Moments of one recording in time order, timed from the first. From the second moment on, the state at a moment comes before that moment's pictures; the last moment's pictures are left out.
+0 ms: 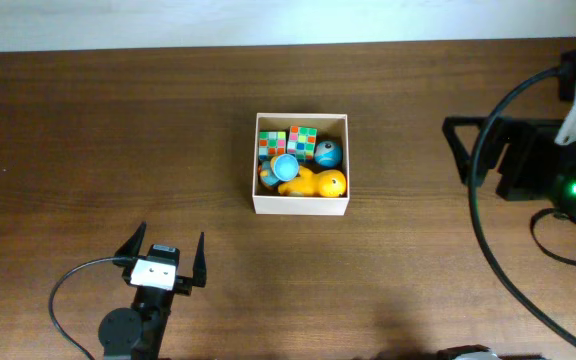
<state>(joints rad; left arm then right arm) 0.00 0.01 0.02 -0.07 0.16 0.16 0.11 1.38 2.36 -1.58 -0.25 0.26</state>
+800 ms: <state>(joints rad) 0.00 0.01 0.02 -0.07 0.16 0.16 0.09 0.56 0.86 -0.55 -0.16 0.27</state>
